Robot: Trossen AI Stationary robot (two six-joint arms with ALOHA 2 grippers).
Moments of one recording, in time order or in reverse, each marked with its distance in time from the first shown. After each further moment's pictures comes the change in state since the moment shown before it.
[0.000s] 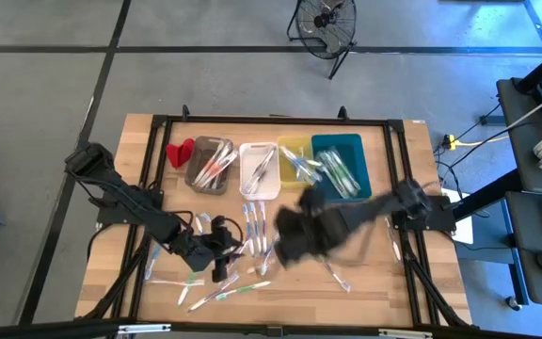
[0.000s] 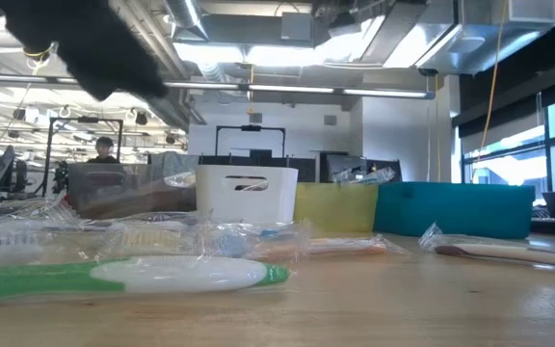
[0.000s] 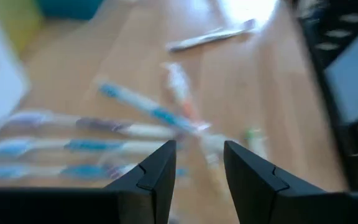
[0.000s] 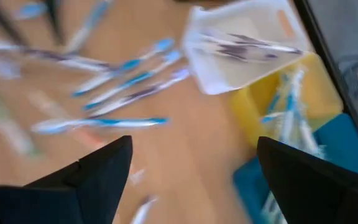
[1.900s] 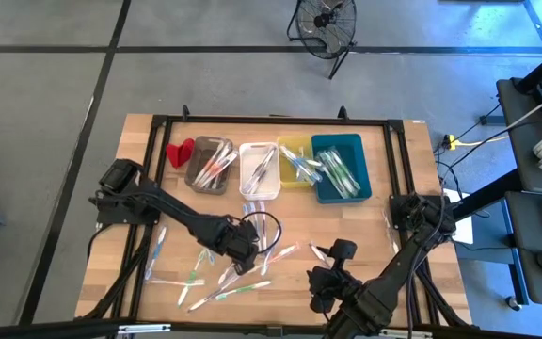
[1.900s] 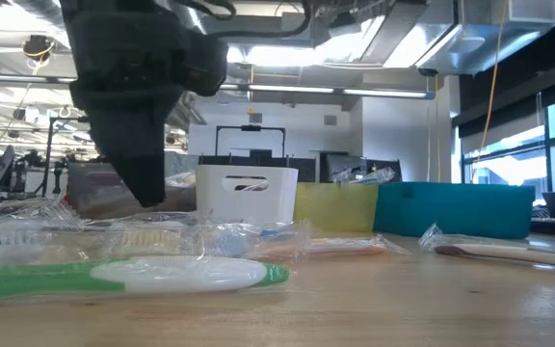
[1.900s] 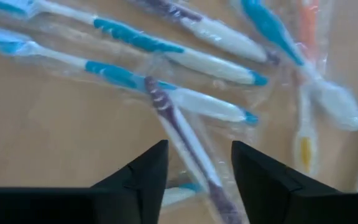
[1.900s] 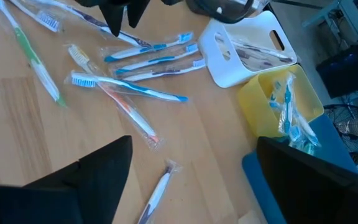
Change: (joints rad) left arm 0.201 0.353 0.430 -0.681 0.329 -0.329; right arm 0.383 0.000 -0.275 0.000 0.282 0.343
